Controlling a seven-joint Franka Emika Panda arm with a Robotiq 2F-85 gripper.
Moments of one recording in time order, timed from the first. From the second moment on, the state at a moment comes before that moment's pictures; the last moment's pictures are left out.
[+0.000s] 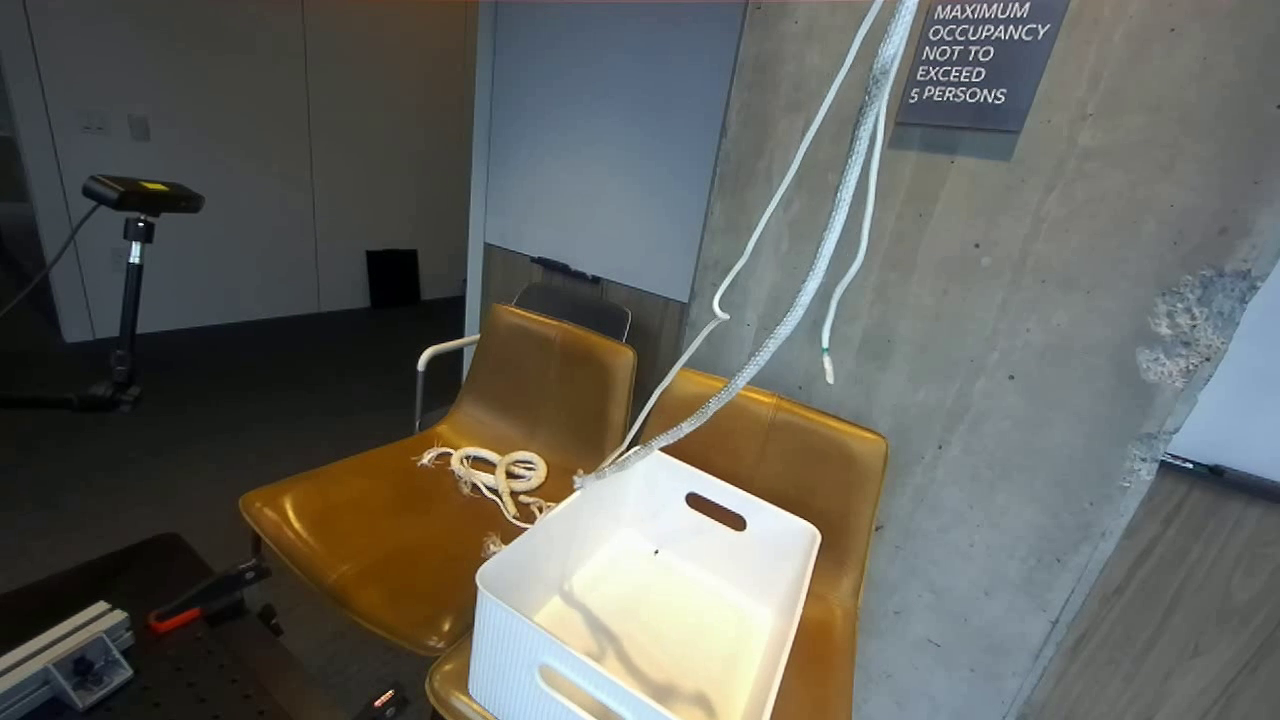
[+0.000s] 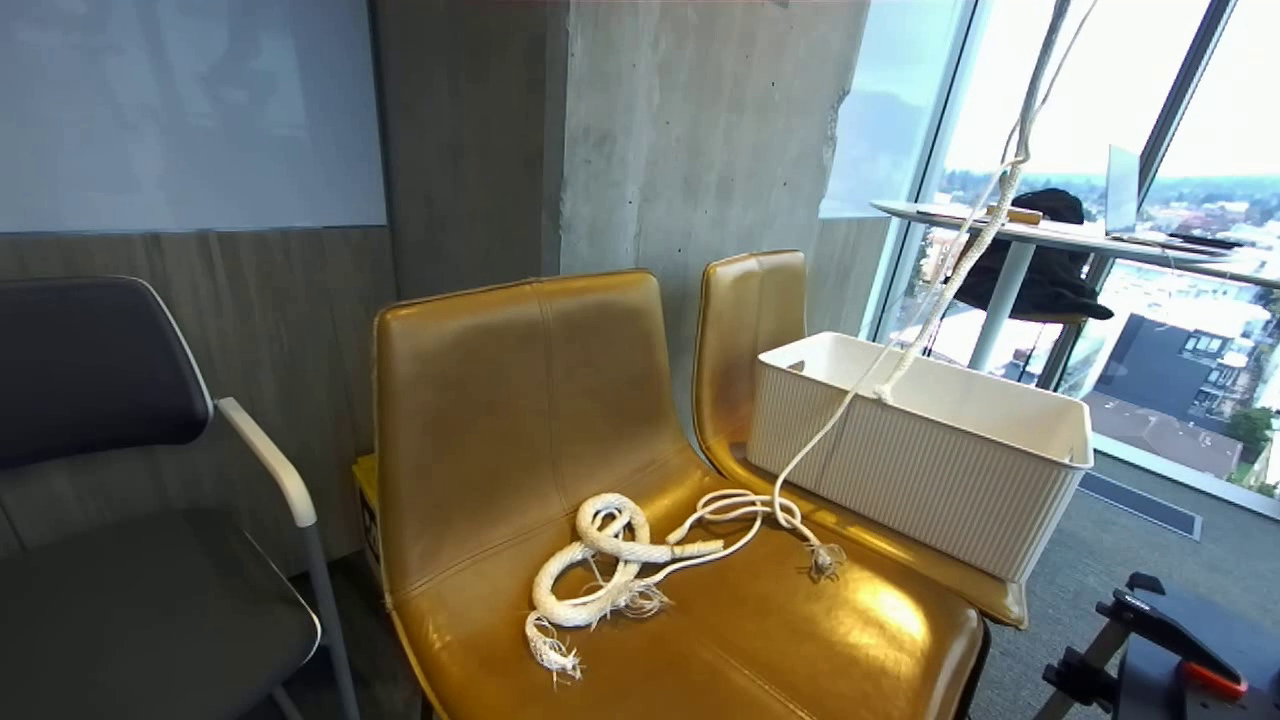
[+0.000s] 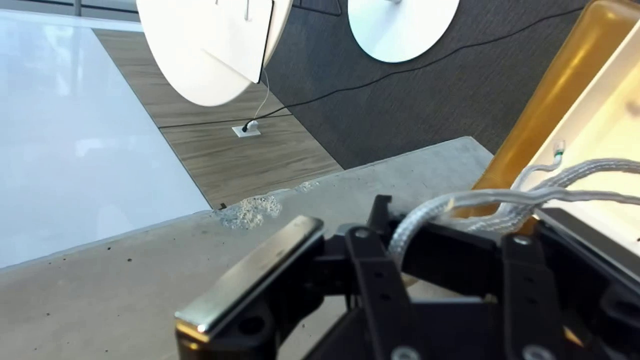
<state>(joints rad) -0.28 0.44 -0.14 -0.62 -0.44 1.67 -1.03</state>
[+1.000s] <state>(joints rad) -0.29 0.62 -0.16 -0.50 -0.31 1.66 -1.09</state>
